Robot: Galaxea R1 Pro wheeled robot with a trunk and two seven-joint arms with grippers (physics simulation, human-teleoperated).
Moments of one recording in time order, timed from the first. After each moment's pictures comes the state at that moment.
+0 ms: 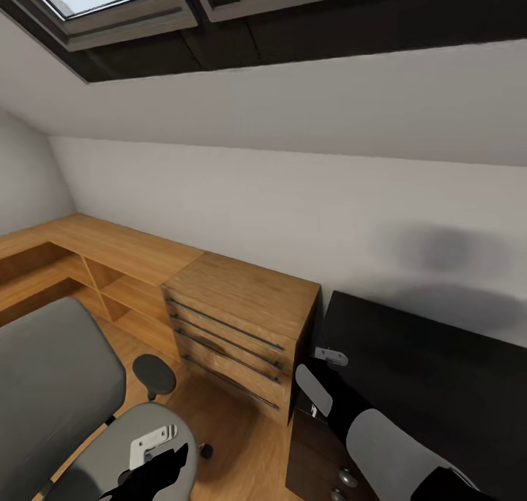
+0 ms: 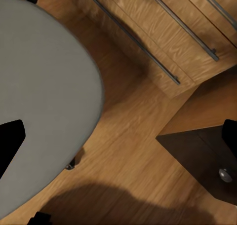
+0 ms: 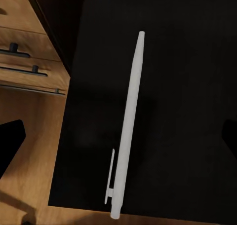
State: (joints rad) left arm 0.11 -0.01 -0.08 -1.57 0.48 0.55 0.35; right arm -0.74 0.14 0.48 -0.55 -0.78 0.39 -0.77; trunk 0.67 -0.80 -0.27
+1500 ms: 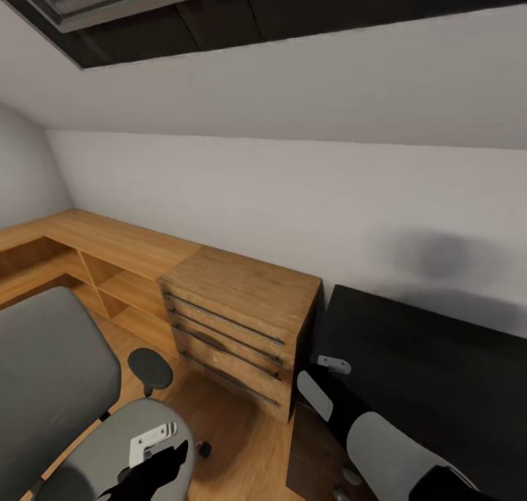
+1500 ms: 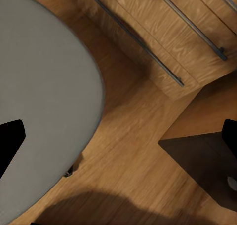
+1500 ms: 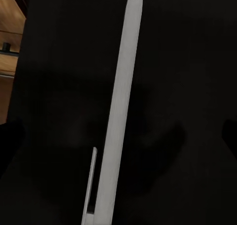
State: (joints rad) left arm 0.11 -0.01 -0.08 -1.58 0.48 0.55 0.35; right arm -0.74 0.14 0.48 -0.49 -0.78 0.38 -0.77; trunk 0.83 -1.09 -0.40
